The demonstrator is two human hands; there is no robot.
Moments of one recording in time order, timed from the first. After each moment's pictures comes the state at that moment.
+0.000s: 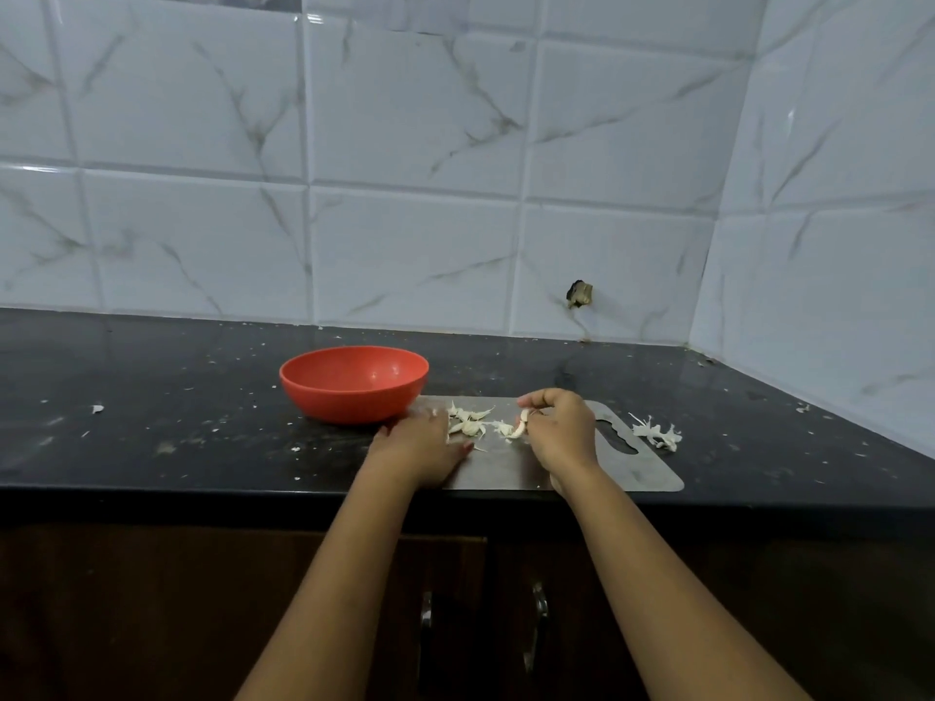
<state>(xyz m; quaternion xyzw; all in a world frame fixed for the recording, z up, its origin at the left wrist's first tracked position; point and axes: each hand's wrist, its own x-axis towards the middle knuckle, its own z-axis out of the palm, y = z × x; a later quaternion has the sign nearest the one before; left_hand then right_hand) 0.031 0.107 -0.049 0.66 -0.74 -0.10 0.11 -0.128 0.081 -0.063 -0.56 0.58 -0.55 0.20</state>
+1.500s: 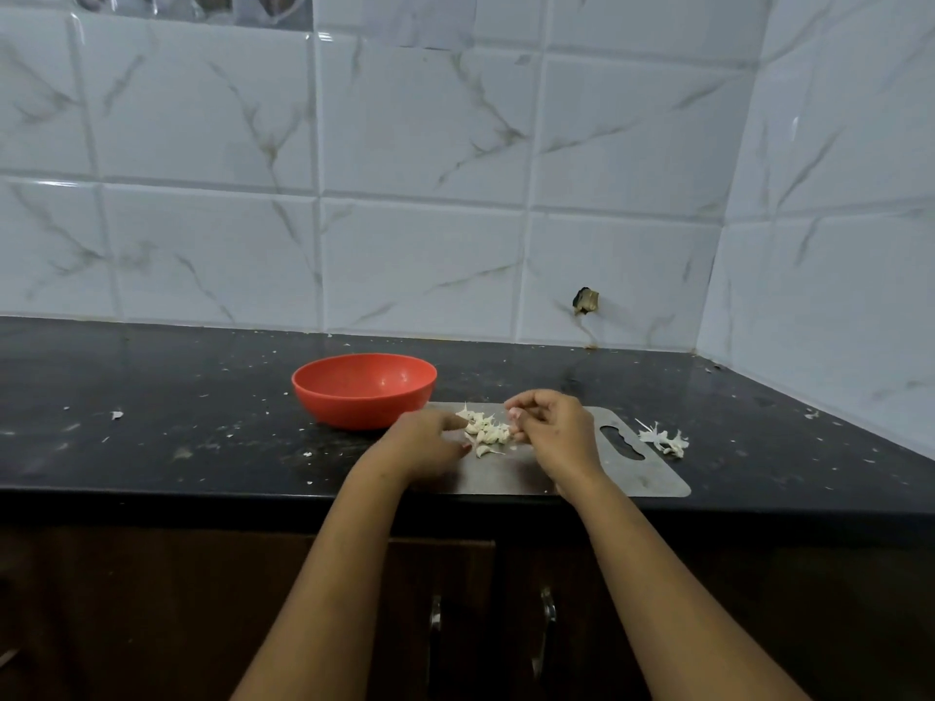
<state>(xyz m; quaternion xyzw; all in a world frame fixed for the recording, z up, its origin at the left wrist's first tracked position) 0.041 0.121 -0.037 0.60 -0.72 -0.22 0.26 -0.127 0.089 -0.059 -0.63 0.48 -0.56 0.25</state>
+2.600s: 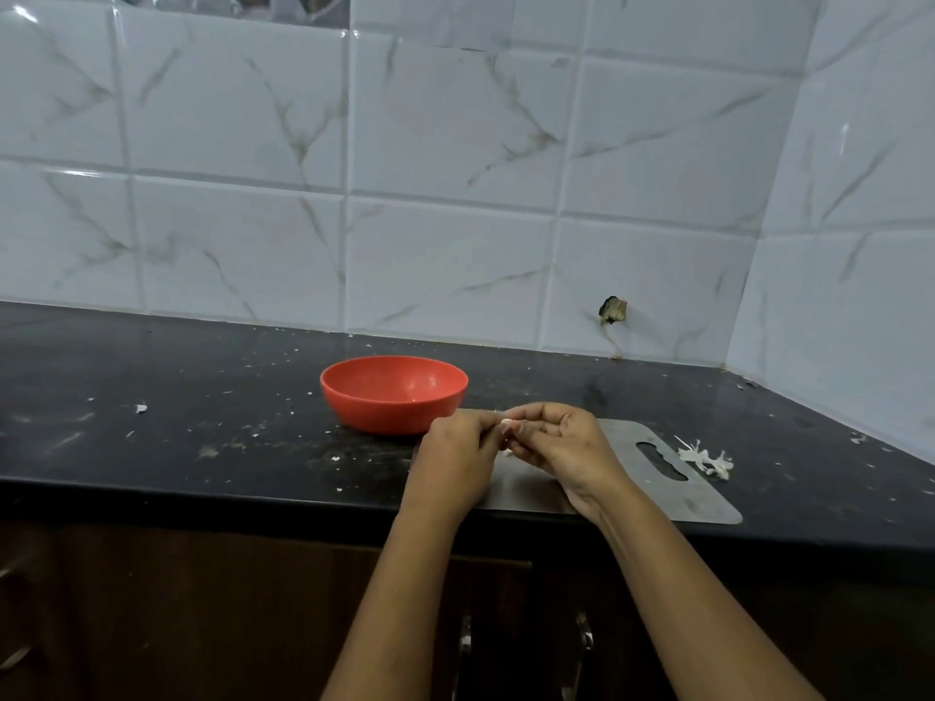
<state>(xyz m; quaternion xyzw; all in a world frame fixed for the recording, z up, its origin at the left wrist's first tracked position) 0.034 0.116 -0.065 0.53 -0.70 -0.11 0.48 -0.104 0.090 -0.058 -0.58 0.36 -0.54 0.48</state>
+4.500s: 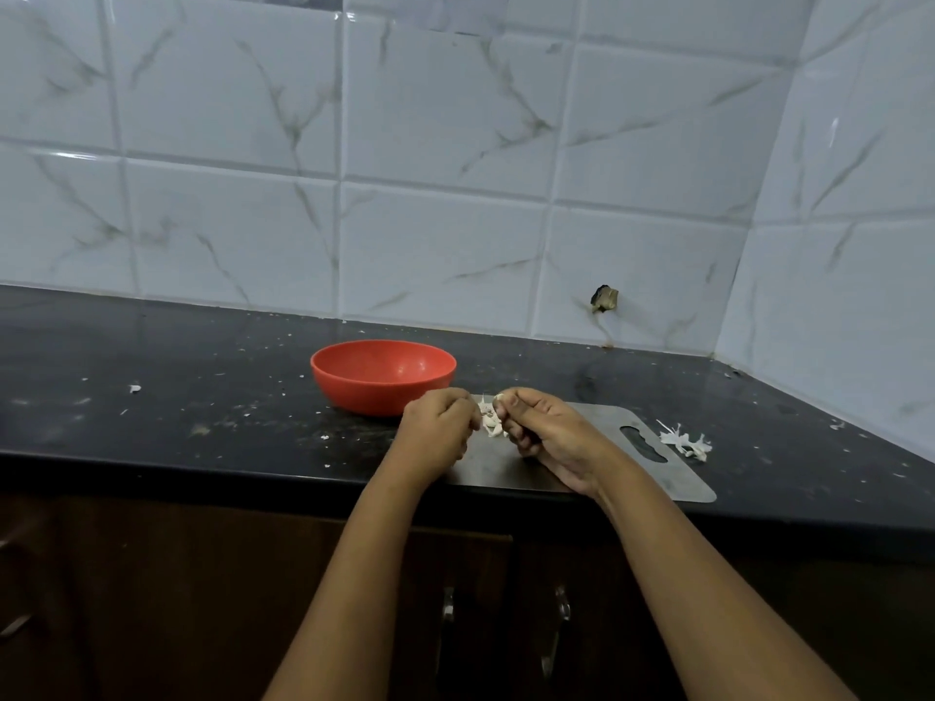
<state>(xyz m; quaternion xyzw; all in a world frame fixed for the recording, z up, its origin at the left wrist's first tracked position) 0.040 0.126 -0.054 0.50 -0.62 -0.30 0.53 -0.116 0.093 -0.049 -0.68 0.34 -0.41 0.50</state>
